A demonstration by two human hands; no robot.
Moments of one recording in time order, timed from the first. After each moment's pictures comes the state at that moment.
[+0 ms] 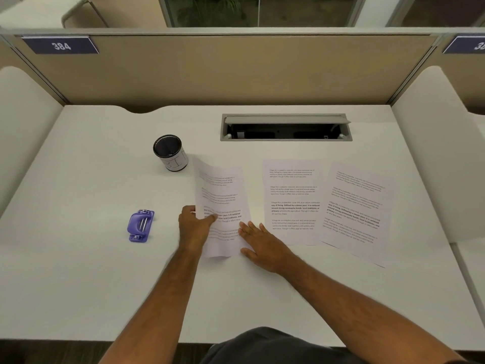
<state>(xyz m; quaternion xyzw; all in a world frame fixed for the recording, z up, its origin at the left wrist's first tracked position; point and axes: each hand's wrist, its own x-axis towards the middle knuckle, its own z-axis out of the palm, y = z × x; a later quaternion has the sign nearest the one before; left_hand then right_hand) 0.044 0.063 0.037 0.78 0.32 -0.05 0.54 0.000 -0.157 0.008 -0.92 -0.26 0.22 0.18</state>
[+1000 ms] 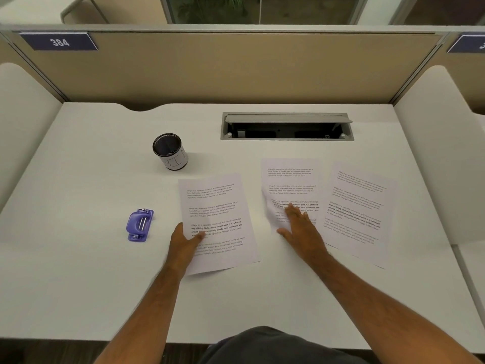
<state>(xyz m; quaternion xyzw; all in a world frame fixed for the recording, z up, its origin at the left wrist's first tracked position) 0.002 0.102 0.003 0.78 0.27 -0.10 0.56 0.018 -0.235 0.012 -0.97 -0.03 0.15 0.20</state>
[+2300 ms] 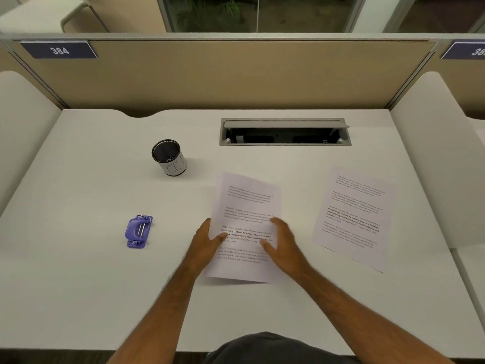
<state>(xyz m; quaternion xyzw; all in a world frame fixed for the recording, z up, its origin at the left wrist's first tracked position) 0.017 0.055 0.024 0.81 0.14 -0.18 0.54 -0.006 -0.189 0.014 -0.88 0.04 0.12 0.45</state>
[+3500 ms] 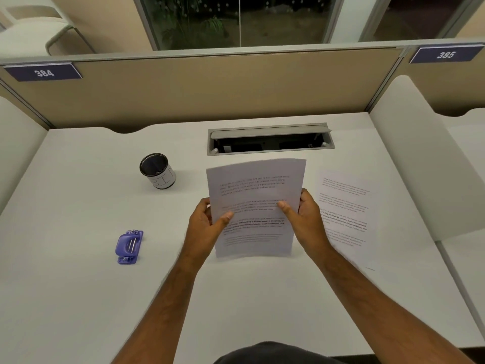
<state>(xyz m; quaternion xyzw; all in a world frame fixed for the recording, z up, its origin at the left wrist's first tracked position) 0.041 0.016 0.113 0.73 0.05 -0.07 0.68 0.040 -0.230 0.106 -0.76 0.12 -0.04 0.64</state>
